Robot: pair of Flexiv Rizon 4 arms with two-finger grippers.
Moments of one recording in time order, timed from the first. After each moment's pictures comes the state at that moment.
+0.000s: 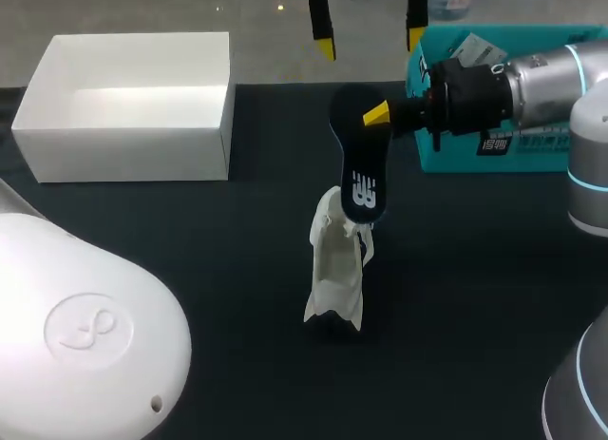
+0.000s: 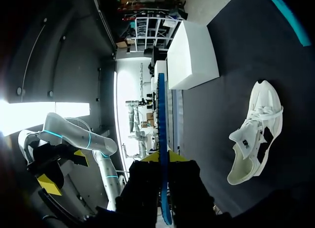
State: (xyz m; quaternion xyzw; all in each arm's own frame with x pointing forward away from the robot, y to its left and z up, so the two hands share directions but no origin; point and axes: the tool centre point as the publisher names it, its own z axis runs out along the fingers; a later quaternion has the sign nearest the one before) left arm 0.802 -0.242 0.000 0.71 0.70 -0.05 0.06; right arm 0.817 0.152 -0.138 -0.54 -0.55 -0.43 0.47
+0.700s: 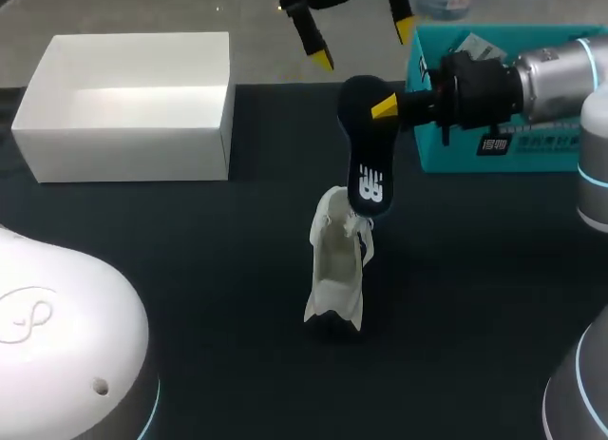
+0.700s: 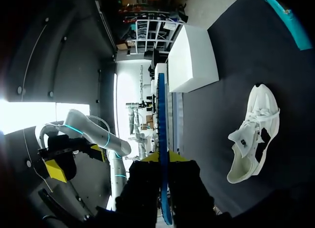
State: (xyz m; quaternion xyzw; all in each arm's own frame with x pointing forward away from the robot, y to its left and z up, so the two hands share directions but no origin) left arm 0.814 -0.235 -0.014 0.68 0.70 -0.16 0.14; right arm 0.818 0.140 -0.127 -0.55 -0.55 -0.43 0.46
